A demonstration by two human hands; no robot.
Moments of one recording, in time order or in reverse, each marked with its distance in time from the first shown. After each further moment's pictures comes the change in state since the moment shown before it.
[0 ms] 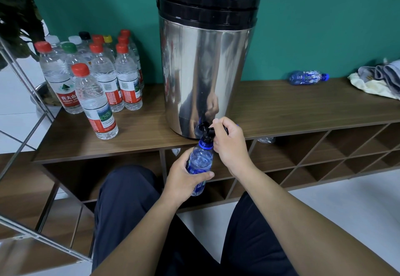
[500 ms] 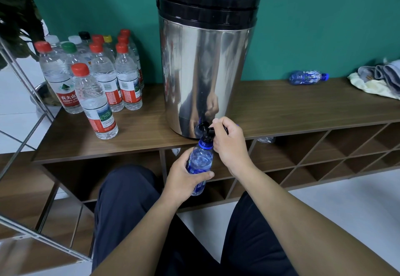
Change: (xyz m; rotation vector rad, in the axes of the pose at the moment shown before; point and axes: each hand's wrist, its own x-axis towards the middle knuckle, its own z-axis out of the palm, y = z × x) left_hand 0.001 -0.001 0.000 0.012 -0.003 -0.001; right_hand 0.001 0.003 0.000 0.030 0.004 -0.004
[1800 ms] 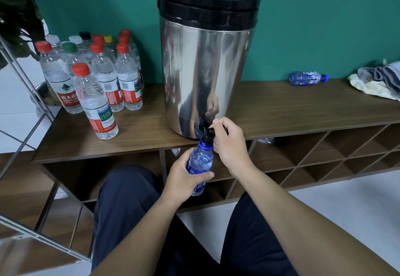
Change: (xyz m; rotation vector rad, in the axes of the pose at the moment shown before) left_hand -0.001 0.002 0.001 -0.017 0.008 -0.029; right_hand -0.001 -0.001 0.000 0.010 -0.014 0.001
